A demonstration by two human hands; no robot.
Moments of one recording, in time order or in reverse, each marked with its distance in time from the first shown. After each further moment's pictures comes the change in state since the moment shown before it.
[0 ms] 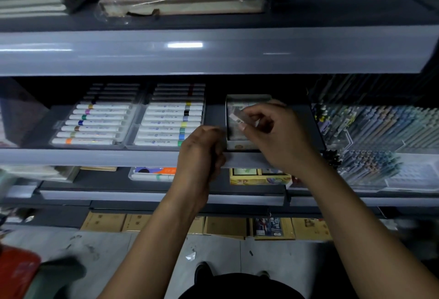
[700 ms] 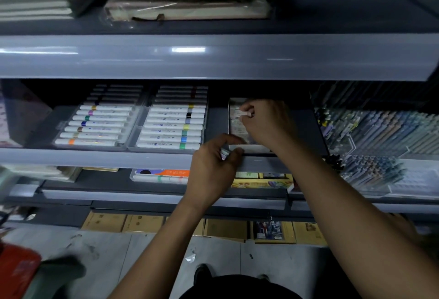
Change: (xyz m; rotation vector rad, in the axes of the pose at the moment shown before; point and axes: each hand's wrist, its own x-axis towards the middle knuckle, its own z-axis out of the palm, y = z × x) left_hand 0.019 -0.033 -0.003 0.759 0.008 0.472; right_hand 0.057 0.021 0.028 -0.399 -0.008 0.078
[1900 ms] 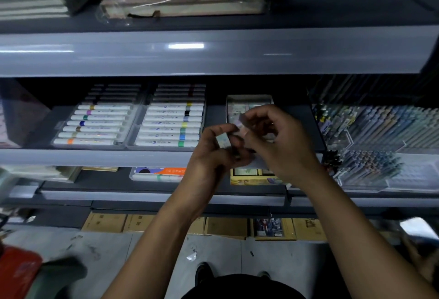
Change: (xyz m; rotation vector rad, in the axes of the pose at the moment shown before) left_hand -0.011 0.029 -0.016 -0.983 -0.228 -0.269; right_hand -0.074 -0.011 -0.032 0.633 0.018 -0.107
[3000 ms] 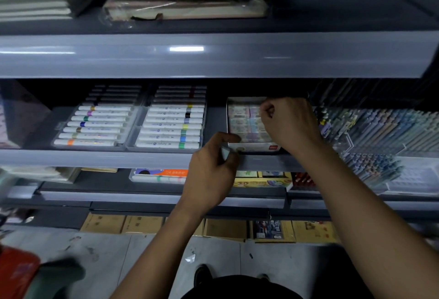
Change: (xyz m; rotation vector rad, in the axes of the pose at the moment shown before) left_hand 0.006 -0.021 -0.016 0.927 0.188 0.217; right_hand 0.054 0.021 -0.018 -0.778 0.031 0.052
